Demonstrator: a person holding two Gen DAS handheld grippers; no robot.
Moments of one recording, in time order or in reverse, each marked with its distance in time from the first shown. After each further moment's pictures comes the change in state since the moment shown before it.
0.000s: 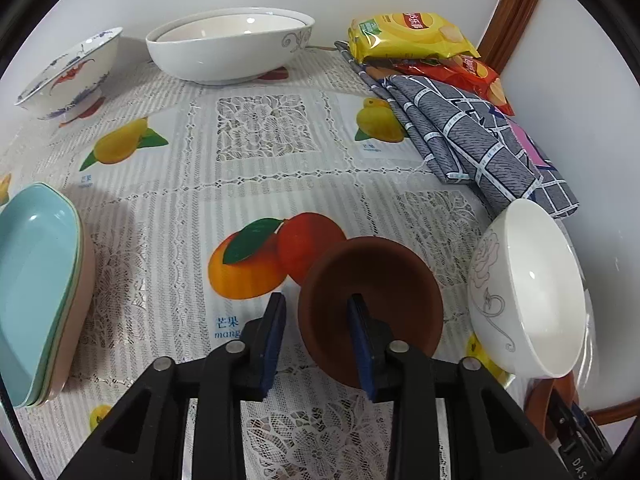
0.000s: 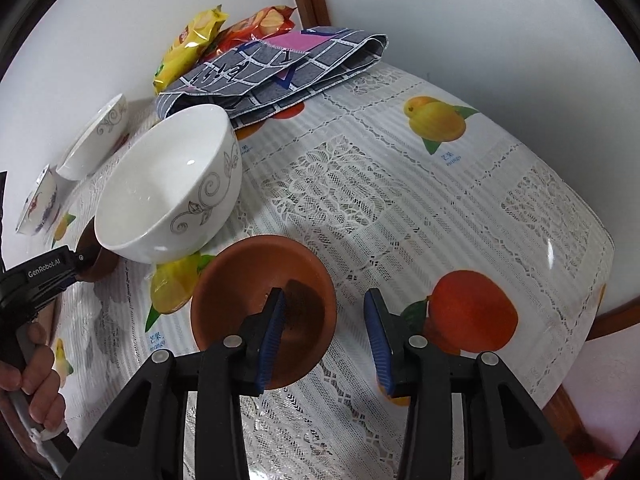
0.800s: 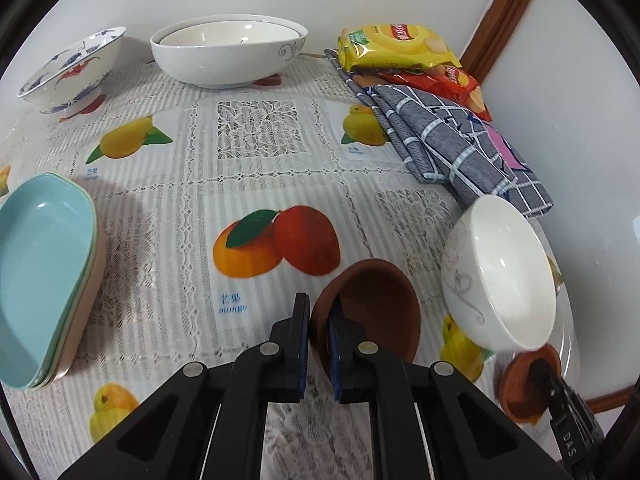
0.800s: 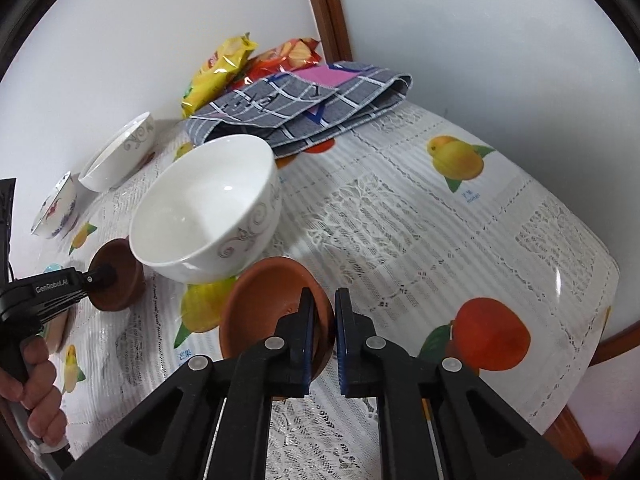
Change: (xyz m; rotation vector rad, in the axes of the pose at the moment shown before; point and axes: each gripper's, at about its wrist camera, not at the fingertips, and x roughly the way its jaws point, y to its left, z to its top) left arm -0.025 0.007 -0.011 0.001 -0.006 -0.073; right arm -0.016 0.019 -0.002 -0.067 -0.129 0.029
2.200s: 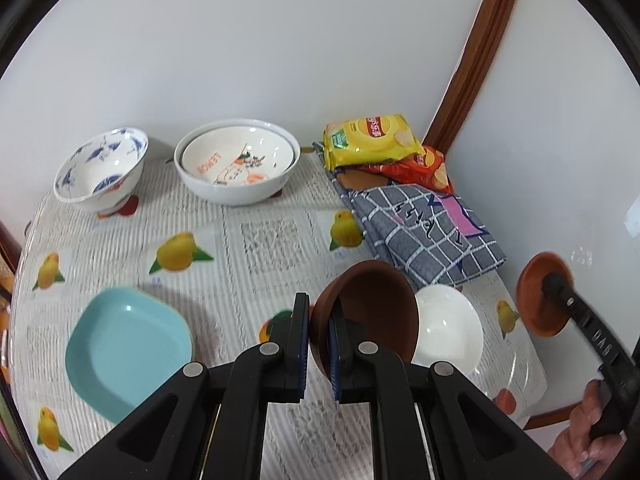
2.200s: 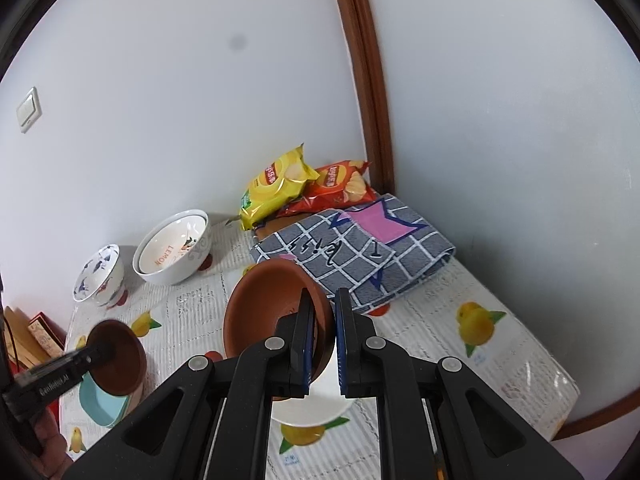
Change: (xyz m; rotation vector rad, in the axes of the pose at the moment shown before) left arm -0.115 0.001 0.062 0.064 -0.160 -0.009; right arm -0.078 0.058 0.122 -0.047 -0.193 0.068
